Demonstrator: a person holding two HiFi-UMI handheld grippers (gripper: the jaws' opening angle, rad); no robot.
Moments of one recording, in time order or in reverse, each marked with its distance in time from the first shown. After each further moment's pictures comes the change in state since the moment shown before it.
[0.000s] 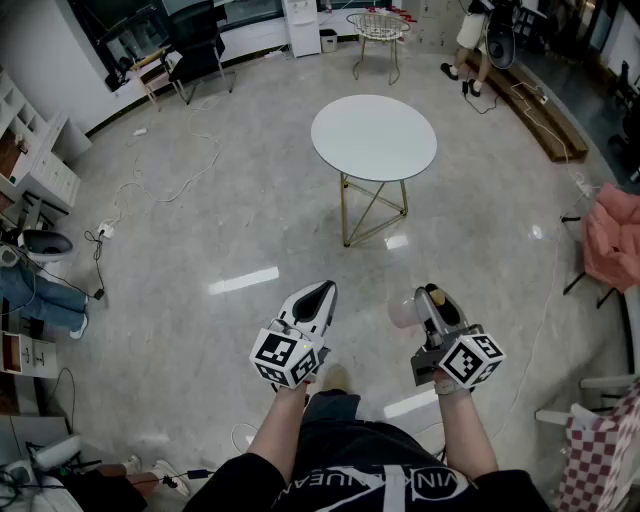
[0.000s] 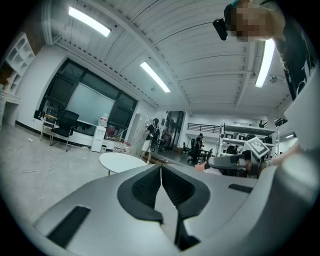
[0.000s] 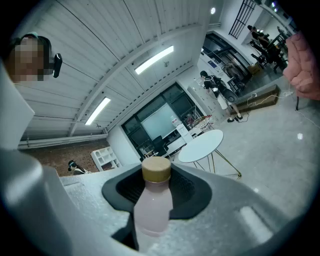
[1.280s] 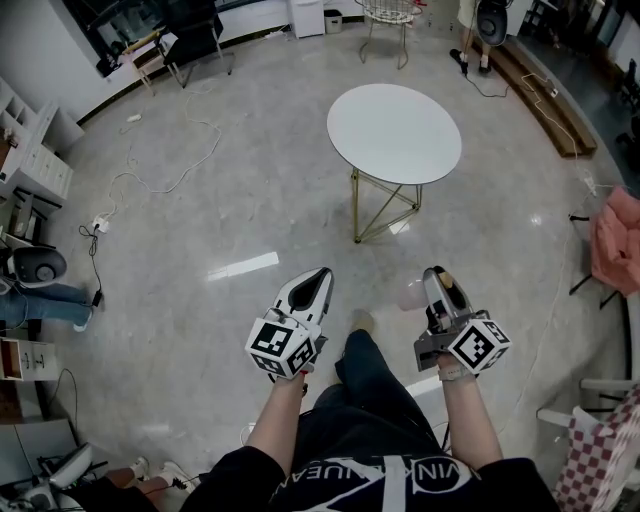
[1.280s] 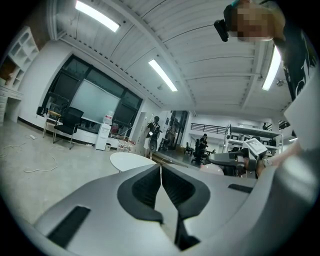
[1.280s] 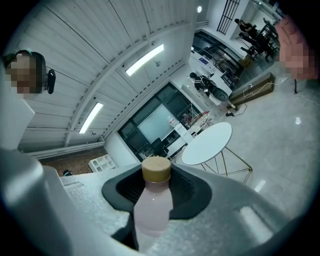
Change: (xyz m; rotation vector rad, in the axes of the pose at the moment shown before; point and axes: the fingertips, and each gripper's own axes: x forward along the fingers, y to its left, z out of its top) left arm 0.030 0.115 0.013 -0.034 0.006 0.029; right arm 0.117 -0.007 0.007 0.094 -0.039 0.009
